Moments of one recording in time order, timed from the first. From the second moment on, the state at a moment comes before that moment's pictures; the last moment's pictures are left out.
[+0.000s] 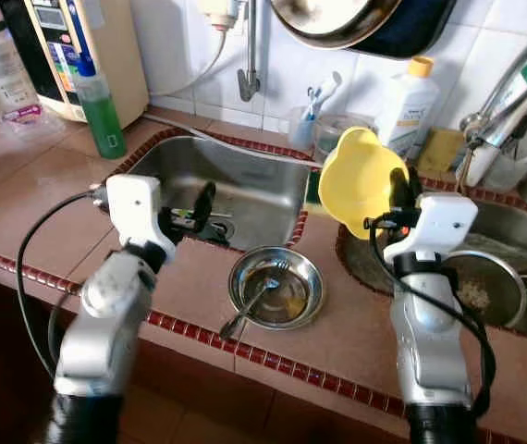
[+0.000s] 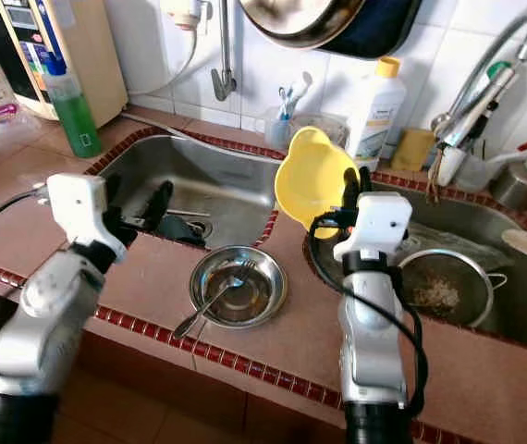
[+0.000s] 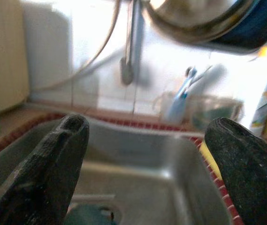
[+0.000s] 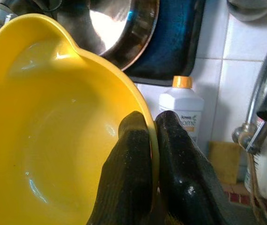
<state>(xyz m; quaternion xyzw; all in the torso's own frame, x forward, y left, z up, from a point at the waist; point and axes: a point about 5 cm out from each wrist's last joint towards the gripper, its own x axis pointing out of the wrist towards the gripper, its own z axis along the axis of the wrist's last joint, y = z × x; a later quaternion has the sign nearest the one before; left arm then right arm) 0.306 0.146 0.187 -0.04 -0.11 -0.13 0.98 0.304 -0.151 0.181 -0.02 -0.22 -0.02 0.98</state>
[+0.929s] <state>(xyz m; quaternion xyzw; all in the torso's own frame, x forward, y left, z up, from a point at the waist) 0.308 0.143 0.182 -0.04 -0.10 -0.14 0.98 0.294 -0.146 0.176 -0.04 -0.19 -0.01 0.98</state>
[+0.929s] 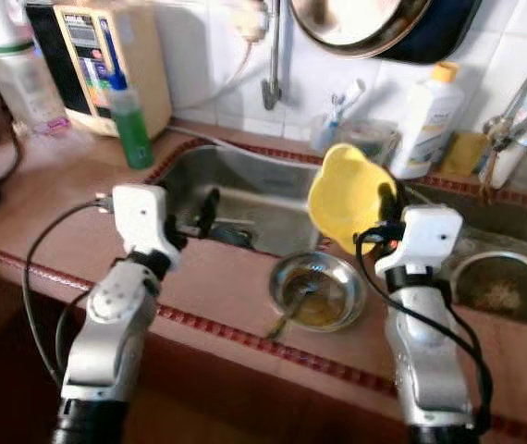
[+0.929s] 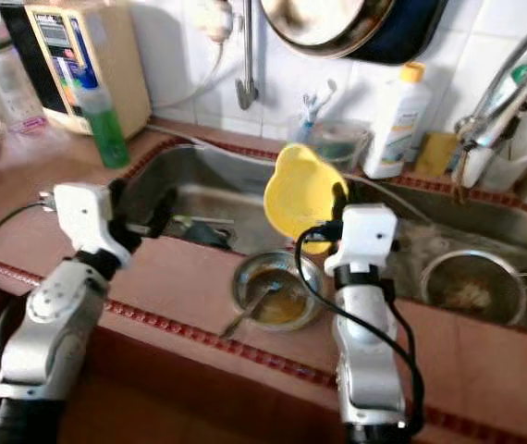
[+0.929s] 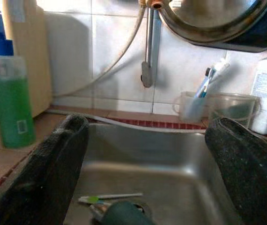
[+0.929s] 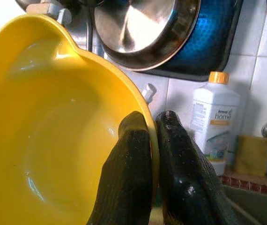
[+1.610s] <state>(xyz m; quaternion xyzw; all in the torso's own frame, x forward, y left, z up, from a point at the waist) 0.305 0.137 0.175 -0.04 -0.09 -0.15 0.98 0.296 -0.149 0.177 -0.04 -0.18 -0.01 0.98</state>
